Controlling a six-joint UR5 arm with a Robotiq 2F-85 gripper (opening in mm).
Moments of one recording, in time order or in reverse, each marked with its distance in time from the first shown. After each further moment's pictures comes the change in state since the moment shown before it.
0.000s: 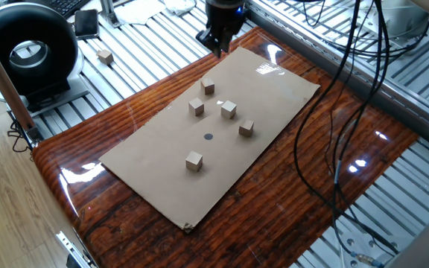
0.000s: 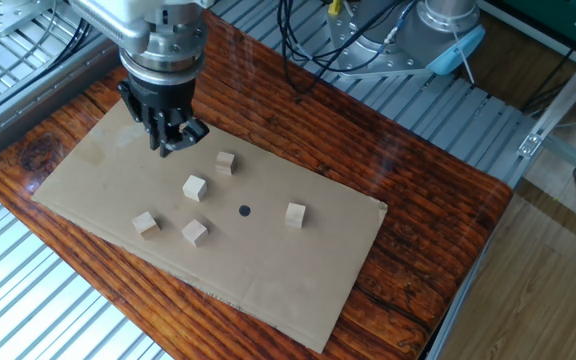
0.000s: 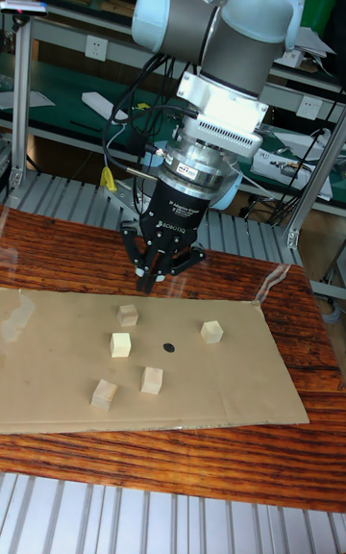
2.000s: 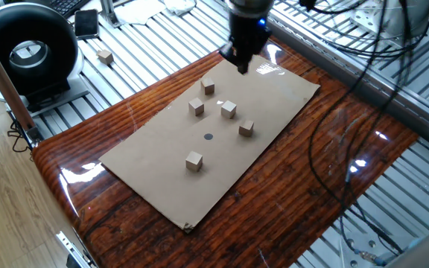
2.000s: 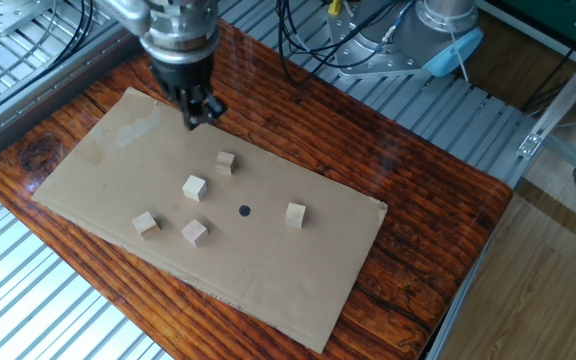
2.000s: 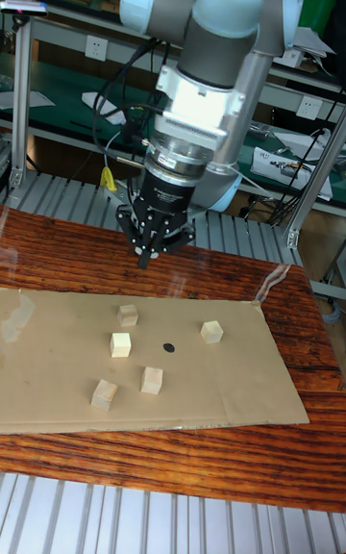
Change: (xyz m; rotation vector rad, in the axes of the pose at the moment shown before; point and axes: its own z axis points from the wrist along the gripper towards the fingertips) arm 0.087 -0.008 0.003 -0.070 0.170 0.075
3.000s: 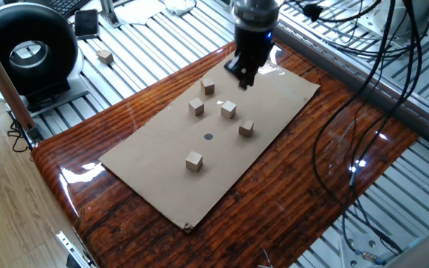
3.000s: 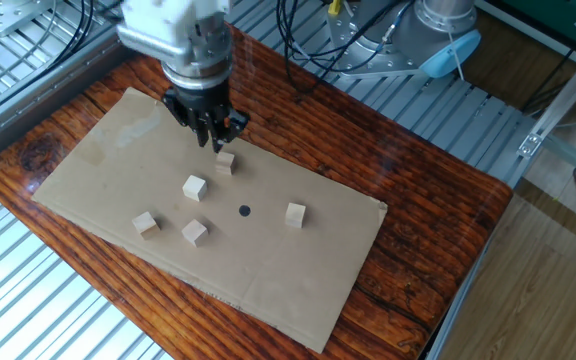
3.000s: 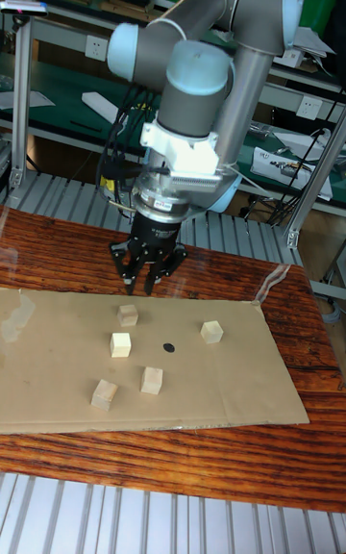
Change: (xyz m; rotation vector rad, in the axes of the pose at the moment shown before) arm 0.009 0.015 0.073 -0.046 -0.031 -0.399
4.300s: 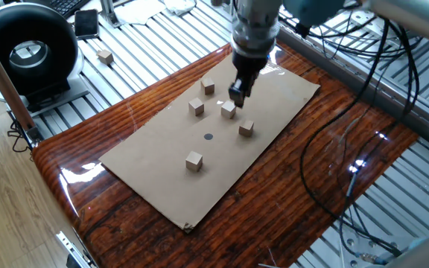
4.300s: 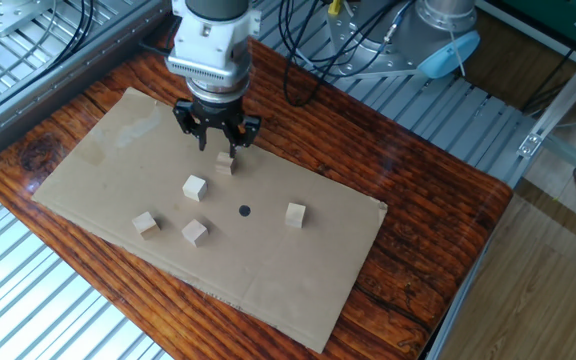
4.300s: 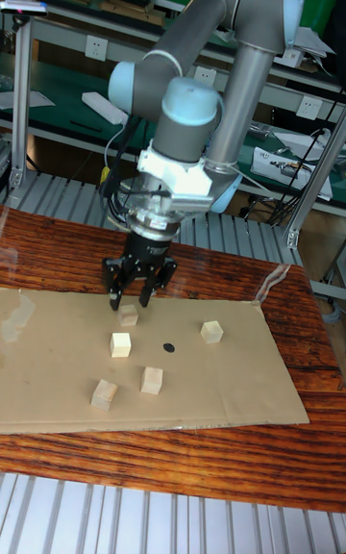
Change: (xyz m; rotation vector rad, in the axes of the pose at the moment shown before) arm 0.011 -0.002 0.058 0.056 -0.068 -0.114
